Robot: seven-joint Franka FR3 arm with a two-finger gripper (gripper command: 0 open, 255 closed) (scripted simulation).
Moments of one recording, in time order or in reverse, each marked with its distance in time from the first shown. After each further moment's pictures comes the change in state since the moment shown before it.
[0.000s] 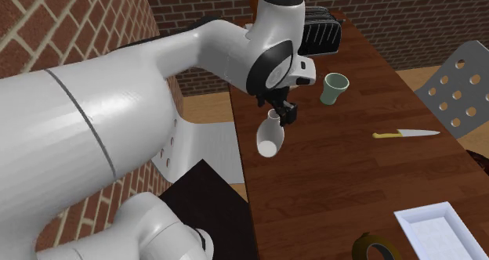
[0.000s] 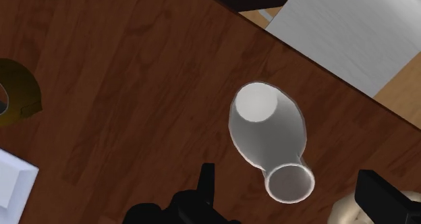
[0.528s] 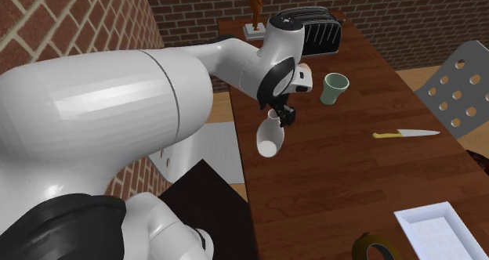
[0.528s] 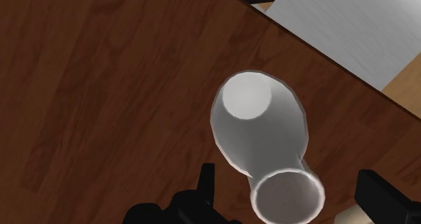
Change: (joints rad) arm 0.012 0.174 0.013 -0.006 0.017 0.163 0.003
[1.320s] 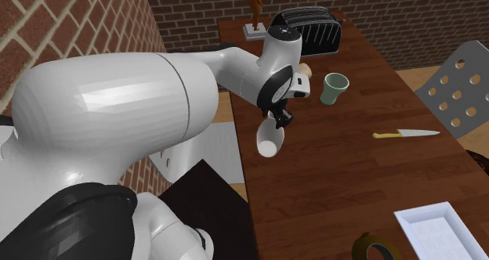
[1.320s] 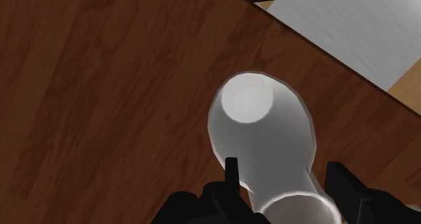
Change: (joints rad) arm 0.001 0.029 0.003 -0.033 0.000 0.063 0.003
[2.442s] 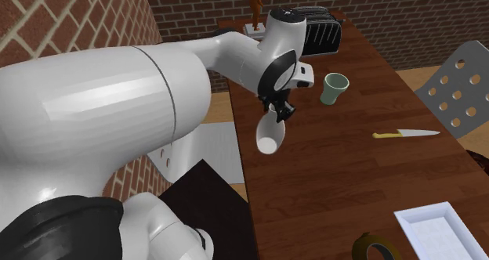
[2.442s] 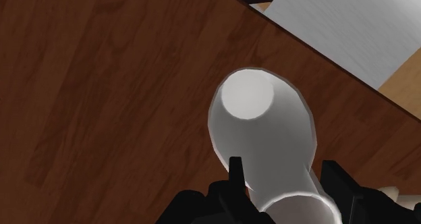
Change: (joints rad) arm 0.000 -0.034 -0.003 0.066 0.000 -0.099 0.000
